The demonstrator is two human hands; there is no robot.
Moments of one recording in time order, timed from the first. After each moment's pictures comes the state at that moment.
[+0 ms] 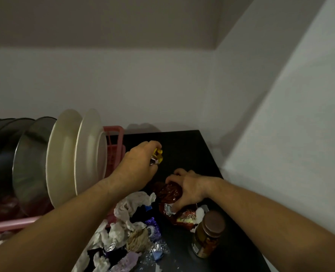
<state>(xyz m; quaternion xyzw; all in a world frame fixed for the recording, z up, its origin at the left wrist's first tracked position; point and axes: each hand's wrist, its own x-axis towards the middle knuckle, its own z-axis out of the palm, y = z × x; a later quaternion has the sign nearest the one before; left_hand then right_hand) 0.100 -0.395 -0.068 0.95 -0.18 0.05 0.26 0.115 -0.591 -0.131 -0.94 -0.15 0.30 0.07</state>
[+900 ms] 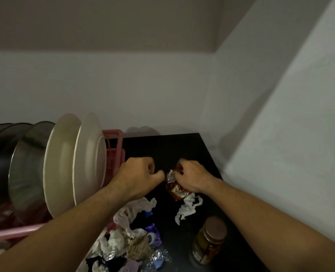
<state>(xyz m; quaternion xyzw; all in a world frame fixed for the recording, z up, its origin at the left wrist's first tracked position) 0.103 -0.392 -0.076 0.95 -0.13 -0.04 0.28 0.137 -0.591 -0.133 -0.96 -0.03 0.12 0.26</state>
